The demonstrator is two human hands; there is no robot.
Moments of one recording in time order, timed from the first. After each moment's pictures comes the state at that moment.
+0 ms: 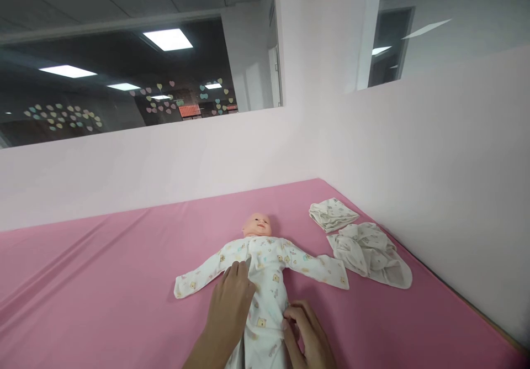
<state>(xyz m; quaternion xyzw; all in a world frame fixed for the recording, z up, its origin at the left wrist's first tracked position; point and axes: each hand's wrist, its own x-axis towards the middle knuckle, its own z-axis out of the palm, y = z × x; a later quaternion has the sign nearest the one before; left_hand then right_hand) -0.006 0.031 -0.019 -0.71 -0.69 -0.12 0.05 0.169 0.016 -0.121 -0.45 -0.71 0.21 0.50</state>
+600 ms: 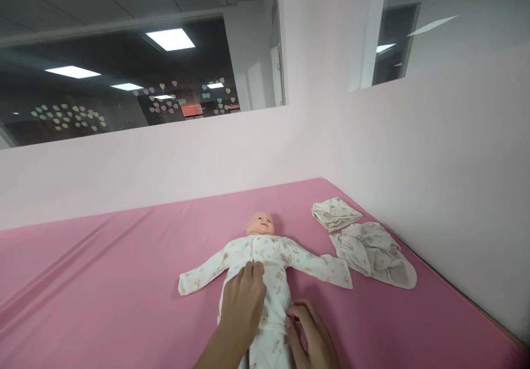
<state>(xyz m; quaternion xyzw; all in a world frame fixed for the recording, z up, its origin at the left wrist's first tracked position) 0.014 0.035 -0.016 -0.72 -0.69 -0.03 0.08 0.176 0.019 -0.124 -0.44 -0.74 0.25 0.44</state>
